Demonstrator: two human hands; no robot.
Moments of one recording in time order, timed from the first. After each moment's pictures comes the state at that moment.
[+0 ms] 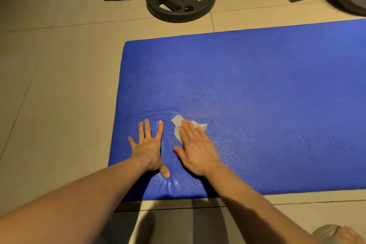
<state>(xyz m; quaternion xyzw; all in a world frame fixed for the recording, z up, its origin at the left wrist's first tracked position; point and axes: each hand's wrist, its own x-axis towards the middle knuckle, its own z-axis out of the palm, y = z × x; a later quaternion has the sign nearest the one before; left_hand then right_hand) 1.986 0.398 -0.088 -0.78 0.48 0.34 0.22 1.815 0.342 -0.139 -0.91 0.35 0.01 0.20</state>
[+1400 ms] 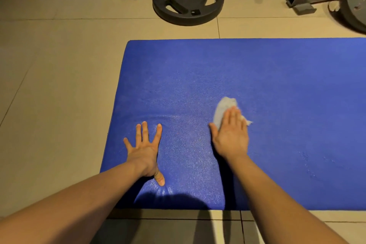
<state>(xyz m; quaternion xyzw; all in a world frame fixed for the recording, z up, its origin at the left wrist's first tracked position) 1.991 0.392 -0.093 -0.77 0.48 0.35 0.24 1.771 0.256 -0.138 -0.80 0.58 0.08 0.09</state>
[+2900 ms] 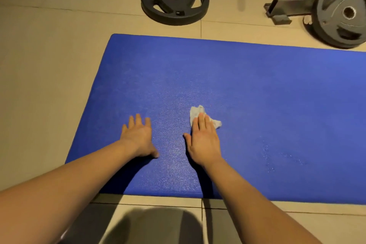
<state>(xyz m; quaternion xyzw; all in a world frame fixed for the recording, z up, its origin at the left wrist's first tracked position) 1.925 0.356 -0.079 -0.80 0.48 0.29 0.20 1.728 0.280 -0.132 -0.88 0.46 0.03 0.14</state>
